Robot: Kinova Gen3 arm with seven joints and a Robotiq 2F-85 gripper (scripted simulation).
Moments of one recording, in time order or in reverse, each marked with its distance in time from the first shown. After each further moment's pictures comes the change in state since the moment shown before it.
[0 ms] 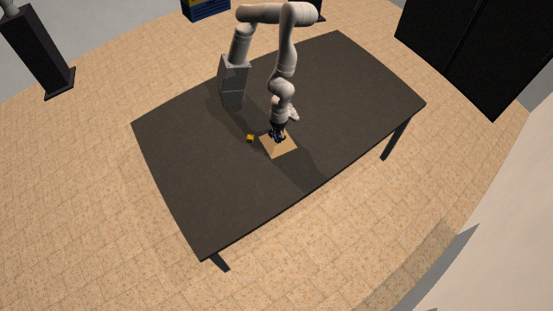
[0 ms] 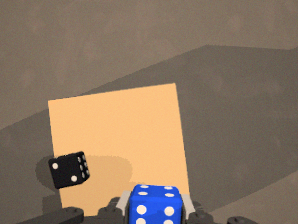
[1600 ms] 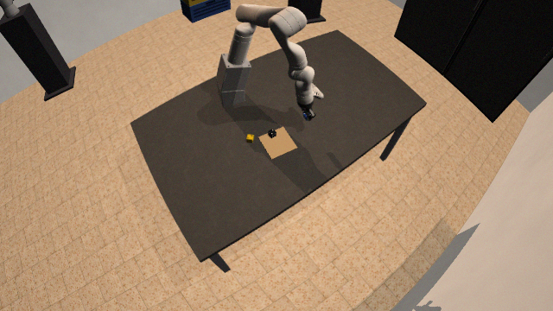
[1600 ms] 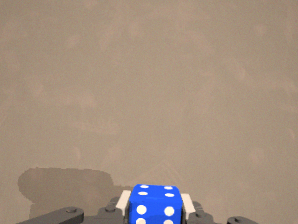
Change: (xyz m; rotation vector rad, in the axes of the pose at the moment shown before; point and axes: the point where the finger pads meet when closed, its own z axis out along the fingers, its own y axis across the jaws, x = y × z) arm 0.178 -0.083 0.001 0.027 0.217 -0.170
